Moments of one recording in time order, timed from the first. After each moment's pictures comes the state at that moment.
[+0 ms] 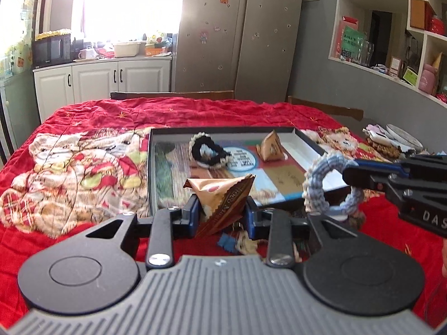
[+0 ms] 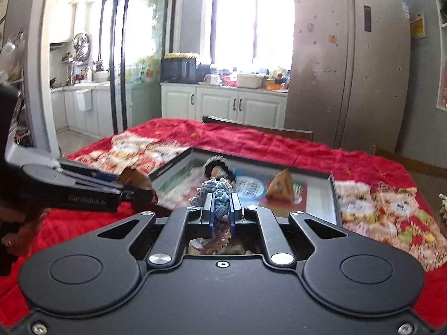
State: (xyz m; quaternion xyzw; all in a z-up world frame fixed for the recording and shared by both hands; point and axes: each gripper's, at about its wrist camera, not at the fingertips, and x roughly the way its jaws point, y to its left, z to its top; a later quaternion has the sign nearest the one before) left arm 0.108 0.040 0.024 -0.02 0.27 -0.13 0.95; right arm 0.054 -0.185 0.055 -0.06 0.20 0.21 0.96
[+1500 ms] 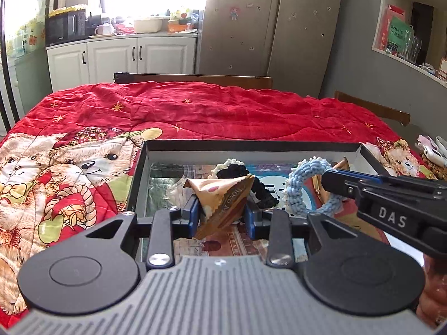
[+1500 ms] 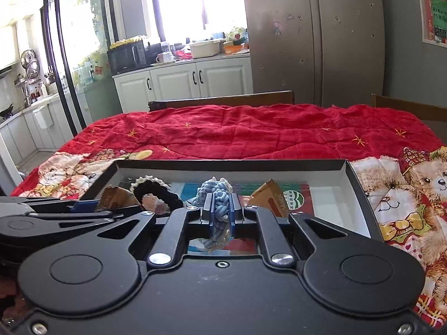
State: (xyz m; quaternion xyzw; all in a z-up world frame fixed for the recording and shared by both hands) left arm 0.258 0.018 -0.013 -0.03 0.32 -0.07 0.94; right arm 0.257 -0.167 -0.007 0.03 0.29 0.13 0.95
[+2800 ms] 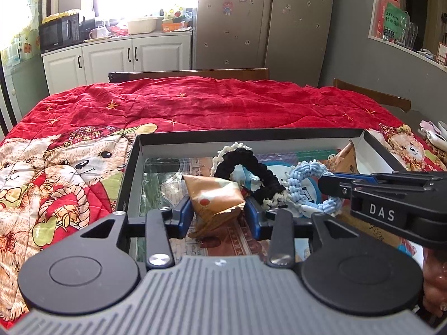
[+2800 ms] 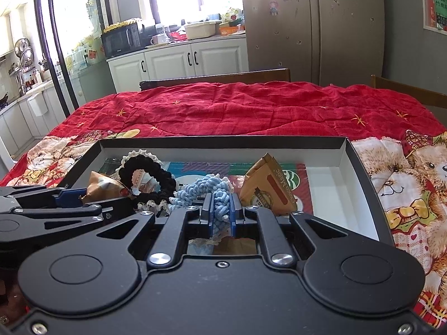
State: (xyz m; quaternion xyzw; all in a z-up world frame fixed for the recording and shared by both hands) left arm 0.262 0.011 -0.026 -0.01 0.32 -0.08 0.94; right arm 0.269 -0.170 -0.023 0.02 0.32 0.12 0.94
